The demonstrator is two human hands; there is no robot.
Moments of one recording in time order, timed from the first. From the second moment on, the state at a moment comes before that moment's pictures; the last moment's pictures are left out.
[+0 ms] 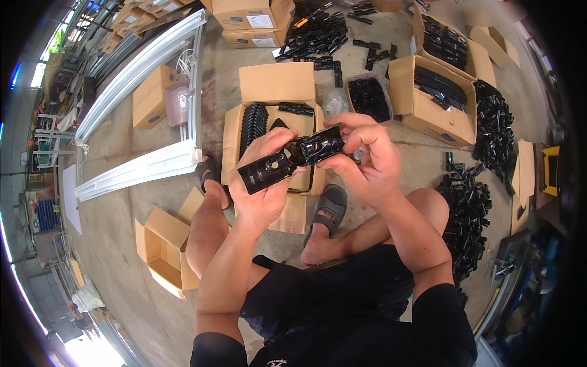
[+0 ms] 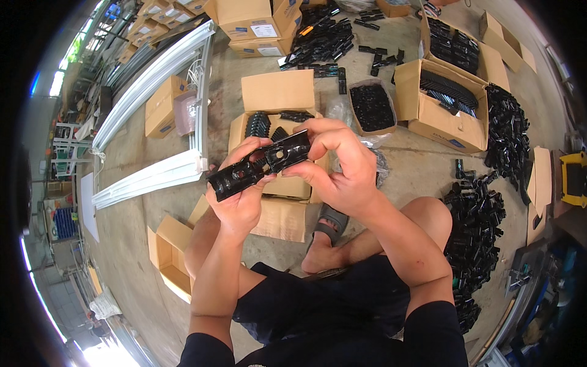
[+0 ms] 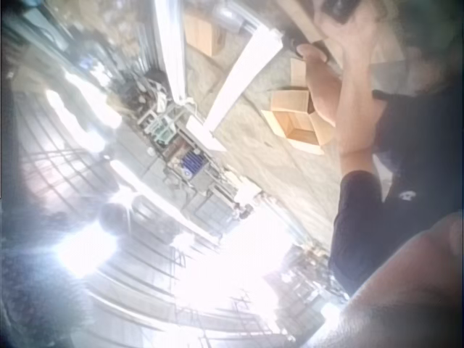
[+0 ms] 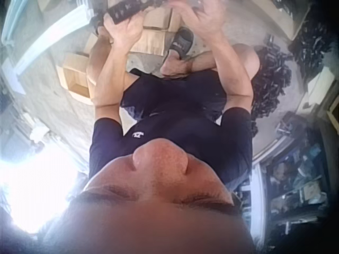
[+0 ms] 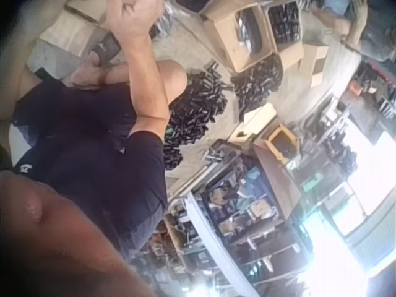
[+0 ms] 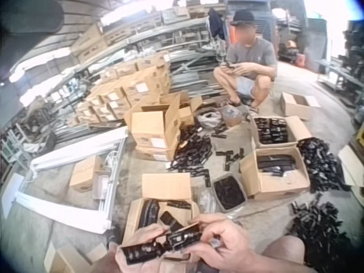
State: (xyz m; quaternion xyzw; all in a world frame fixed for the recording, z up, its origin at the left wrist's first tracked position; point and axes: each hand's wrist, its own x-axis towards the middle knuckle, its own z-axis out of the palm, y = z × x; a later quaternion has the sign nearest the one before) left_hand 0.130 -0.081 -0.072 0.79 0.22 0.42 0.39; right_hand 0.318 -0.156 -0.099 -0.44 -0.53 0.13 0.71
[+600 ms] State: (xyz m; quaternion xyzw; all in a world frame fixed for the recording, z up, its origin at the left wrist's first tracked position) left_hand 0.131 -0.084 -0.070 0.78 0.24 0.44 0.39; right_hand 0.315 -0.156 -0.107 -0.44 -0.51 0.16 0.72
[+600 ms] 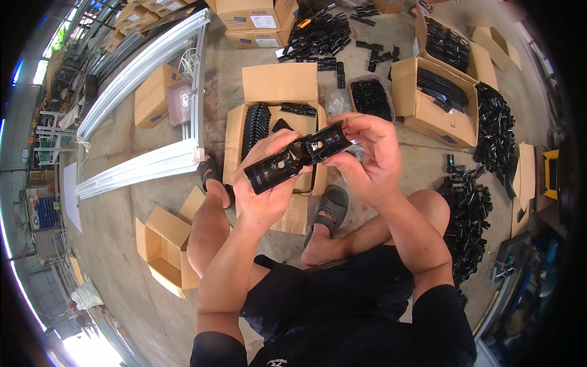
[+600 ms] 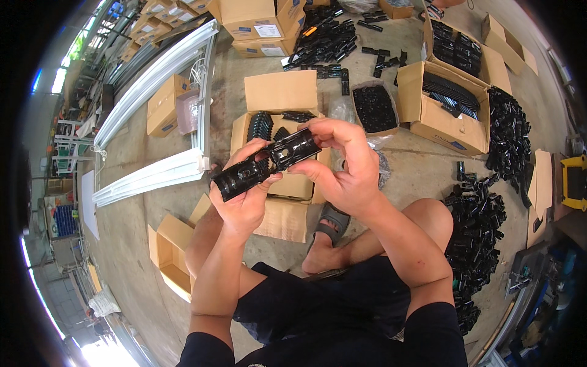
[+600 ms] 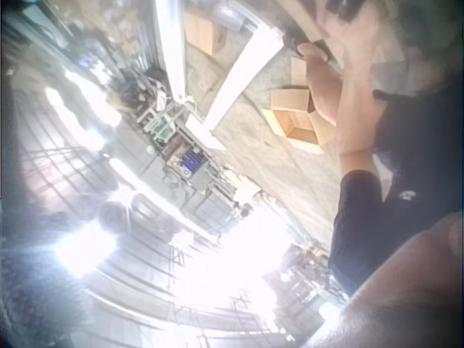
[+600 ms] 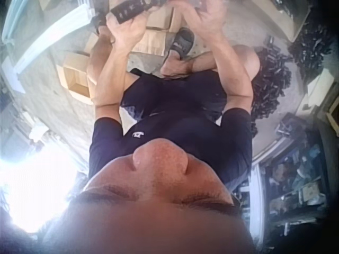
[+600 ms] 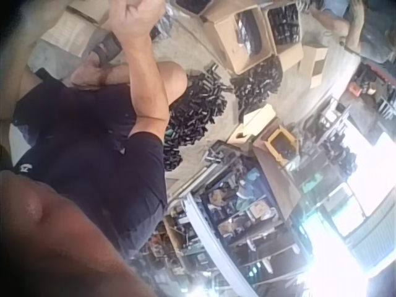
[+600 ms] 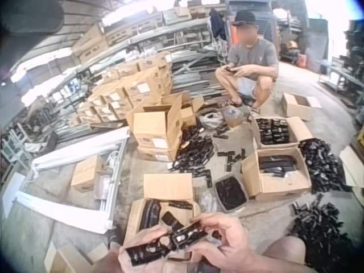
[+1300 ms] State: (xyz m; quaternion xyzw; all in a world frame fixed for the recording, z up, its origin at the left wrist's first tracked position) left_hand 0.132 -0.094 -0.066 0.69 0.29 0.43 0.51; right_hand 0.313 -0.156 -0.112 -0.44 -0.50 0.18 0.72
